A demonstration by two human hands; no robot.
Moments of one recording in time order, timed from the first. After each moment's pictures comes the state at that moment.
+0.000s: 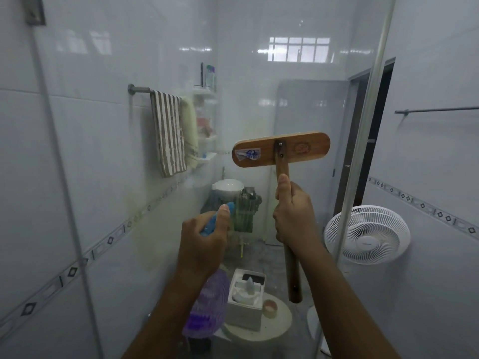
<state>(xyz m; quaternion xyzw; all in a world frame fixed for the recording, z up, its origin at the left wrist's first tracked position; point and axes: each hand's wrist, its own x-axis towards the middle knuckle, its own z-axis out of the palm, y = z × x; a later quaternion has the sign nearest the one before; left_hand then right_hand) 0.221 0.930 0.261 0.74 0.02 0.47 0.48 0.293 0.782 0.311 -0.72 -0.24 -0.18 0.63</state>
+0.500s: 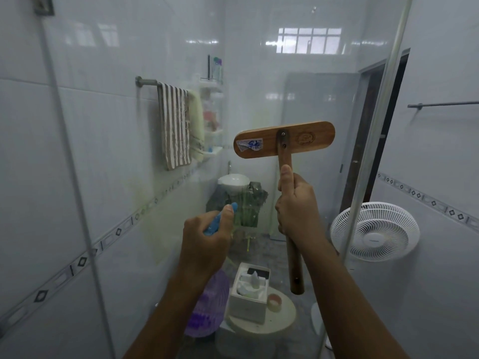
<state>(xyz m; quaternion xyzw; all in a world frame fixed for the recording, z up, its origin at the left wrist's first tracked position) 0.218 0.938 0.249 0.76 0.03 0.47 0.44 0.291 0.791 0.315 -0.71 -0.25 -0.15 0.64</state>
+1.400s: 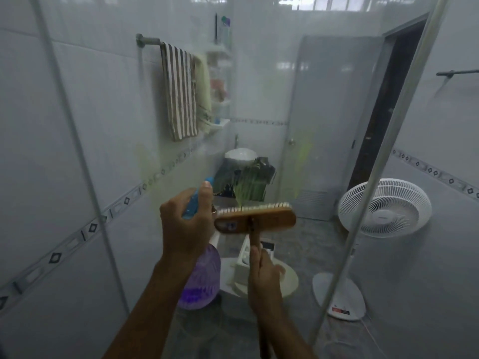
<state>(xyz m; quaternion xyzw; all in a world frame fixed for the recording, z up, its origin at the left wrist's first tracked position) 0.192 0.957 0.232 0.71 0.09 0.54 0.43 0.241 0.826 0.116 -0.76 -0.18 -0.02 0.63</state>
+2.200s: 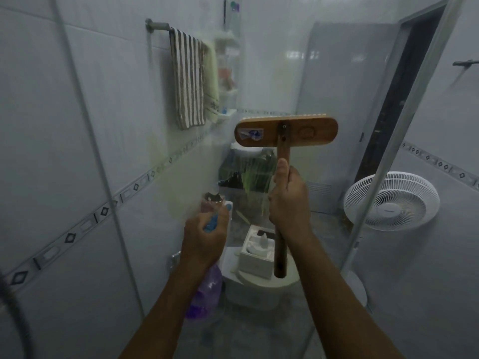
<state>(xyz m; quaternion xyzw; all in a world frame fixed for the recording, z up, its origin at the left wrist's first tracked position) 0.197 0.960 0.162 0.78 0.13 0.42 0.46 0.287 0.830 0.232 -0.73 -0.23 -0.16 0.63</state>
